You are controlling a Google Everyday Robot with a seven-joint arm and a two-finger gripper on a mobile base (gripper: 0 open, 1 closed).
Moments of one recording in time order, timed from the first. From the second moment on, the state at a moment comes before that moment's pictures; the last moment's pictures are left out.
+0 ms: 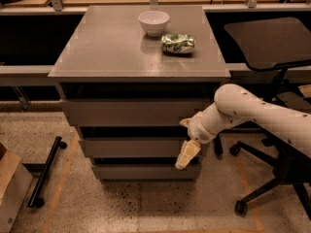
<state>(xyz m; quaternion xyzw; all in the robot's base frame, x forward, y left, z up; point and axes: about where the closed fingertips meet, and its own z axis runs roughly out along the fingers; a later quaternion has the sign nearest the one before) 0.564 -0.090 0.621 -0.61 0.74 0.19 0.21</state>
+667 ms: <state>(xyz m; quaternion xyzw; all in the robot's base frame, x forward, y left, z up) 0.584 -0.089 0.578 -0.62 0.73 0.22 0.20</state>
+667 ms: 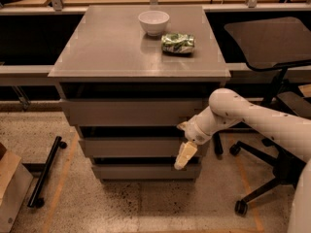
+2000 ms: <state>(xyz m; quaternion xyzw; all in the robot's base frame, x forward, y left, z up) 0.592 -0.096 0.519 -0.60 0.75 0.21 0.20</state>
